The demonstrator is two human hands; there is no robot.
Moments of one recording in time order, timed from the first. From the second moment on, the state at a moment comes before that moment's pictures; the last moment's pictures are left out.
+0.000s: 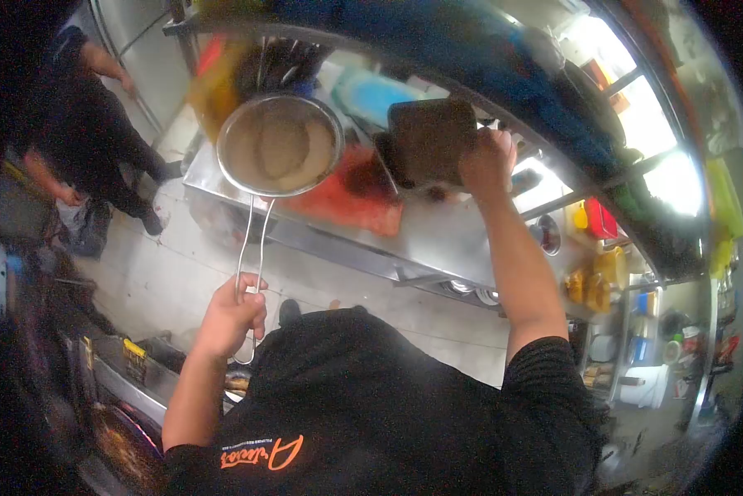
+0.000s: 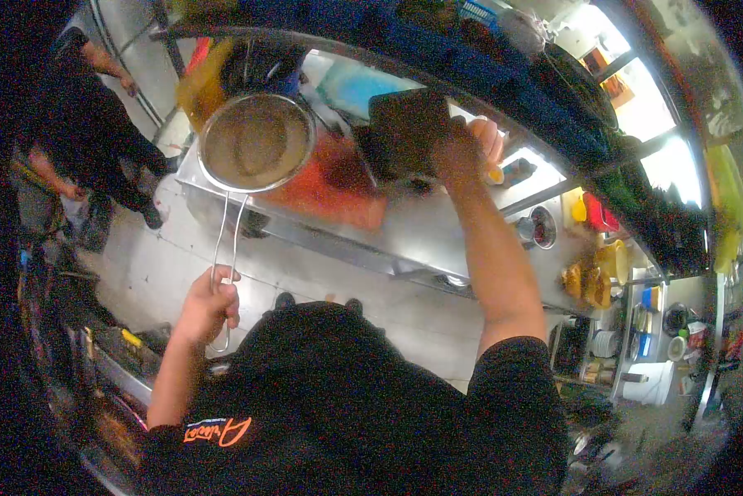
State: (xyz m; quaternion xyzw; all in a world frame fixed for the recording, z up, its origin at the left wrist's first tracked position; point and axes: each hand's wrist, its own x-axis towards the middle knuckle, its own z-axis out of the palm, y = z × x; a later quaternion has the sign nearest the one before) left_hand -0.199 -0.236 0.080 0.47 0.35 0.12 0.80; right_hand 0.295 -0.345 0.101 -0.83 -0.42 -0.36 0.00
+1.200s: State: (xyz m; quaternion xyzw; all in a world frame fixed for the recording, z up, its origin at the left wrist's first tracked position) left_hand -0.201 -0.238 0.071 0.47 0.36 0.11 0.80; right_hand 0.216 -0.339 0.165 -0.91 -0.39 -0.12 -0.04
